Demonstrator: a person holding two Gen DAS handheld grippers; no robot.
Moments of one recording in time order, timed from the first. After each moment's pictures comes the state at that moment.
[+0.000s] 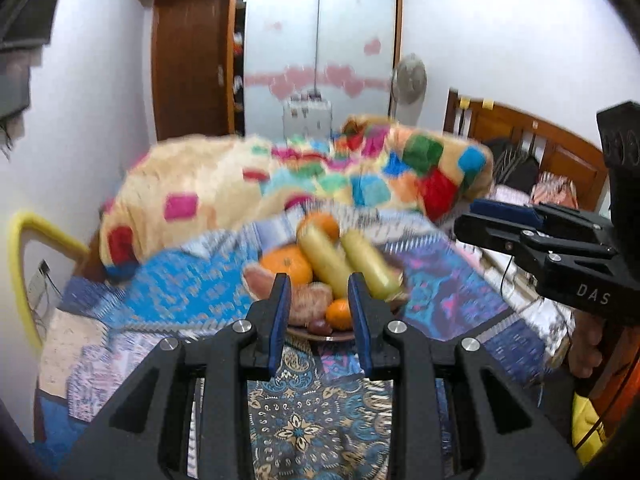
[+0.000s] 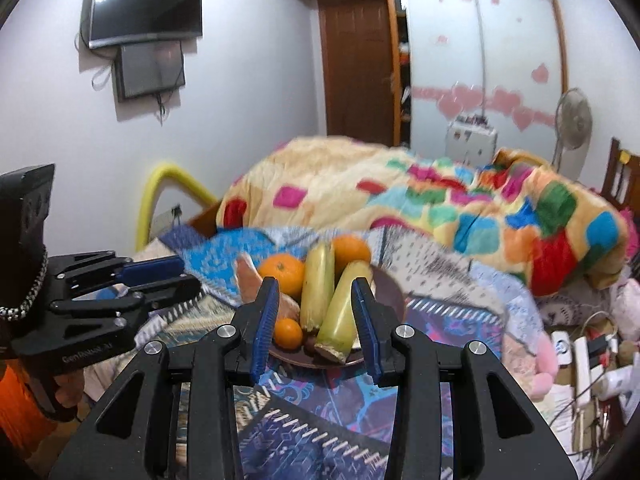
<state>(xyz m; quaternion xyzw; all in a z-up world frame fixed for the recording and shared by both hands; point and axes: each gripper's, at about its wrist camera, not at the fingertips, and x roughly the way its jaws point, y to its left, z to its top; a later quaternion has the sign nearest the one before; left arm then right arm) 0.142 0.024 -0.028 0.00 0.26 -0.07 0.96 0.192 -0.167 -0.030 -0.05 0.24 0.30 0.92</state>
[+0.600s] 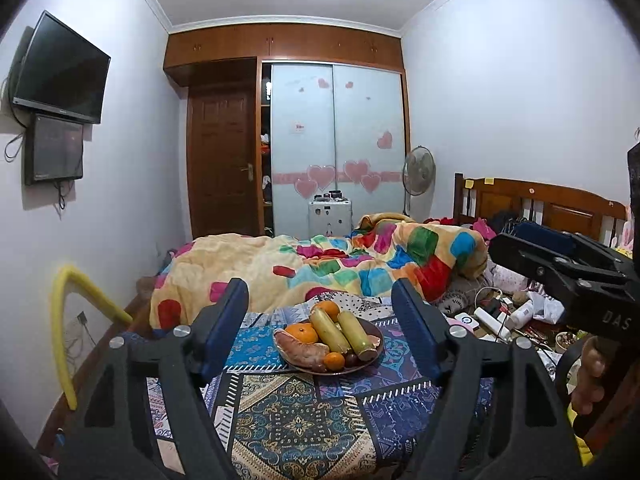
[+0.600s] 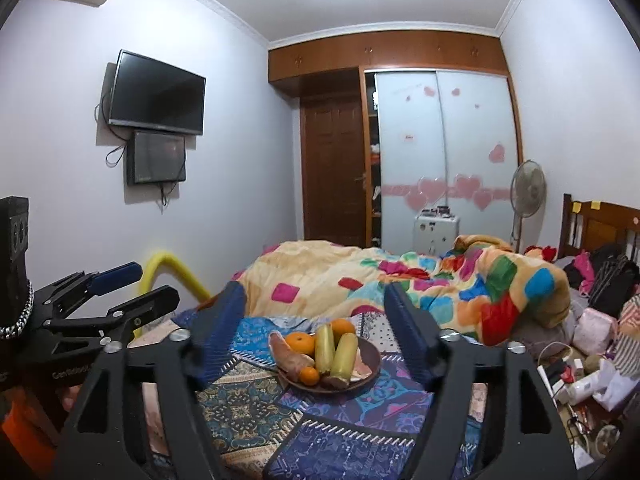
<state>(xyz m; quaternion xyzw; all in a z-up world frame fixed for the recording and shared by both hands) 0.004 0.002 0.046 0.01 0.10 -0.02 0.99 0.057 -0.197 0.034 -0.01 0.07 0.25 0.96</state>
